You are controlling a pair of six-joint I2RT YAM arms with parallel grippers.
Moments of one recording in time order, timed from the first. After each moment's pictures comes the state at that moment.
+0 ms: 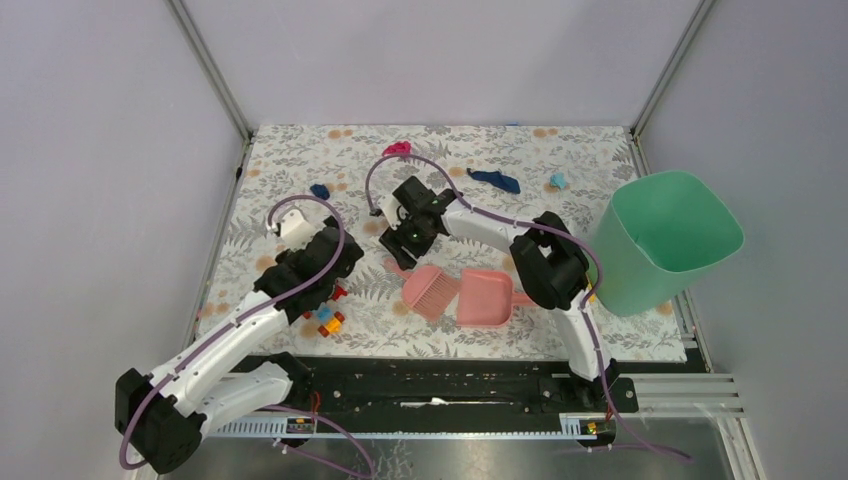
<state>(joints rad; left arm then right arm) -0.62 0.94 0.75 -0.64 -0.67 -1.06 0.80 2.18 1.70 -0.61 -0.27 -0.17</state>
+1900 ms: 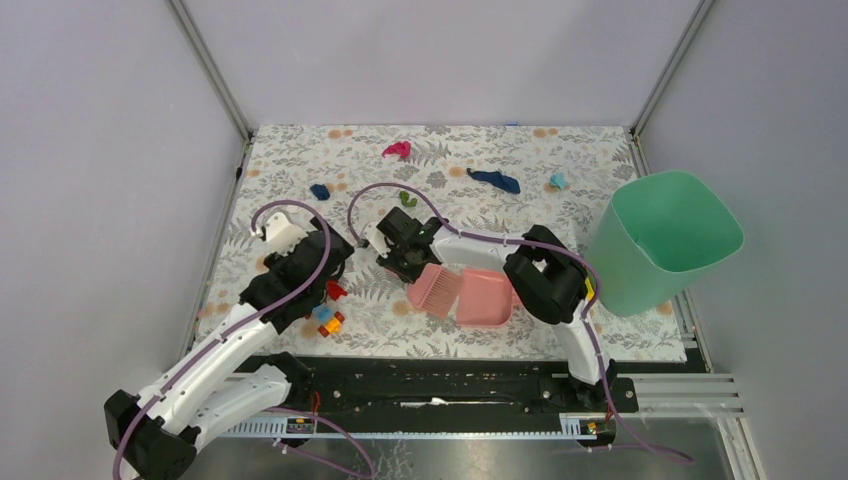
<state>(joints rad) -0.61 0.83 0.74 -0.65 -0.74 -1.07 0.94 2.15 1.58 -0.53 -0.06 -0.21</state>
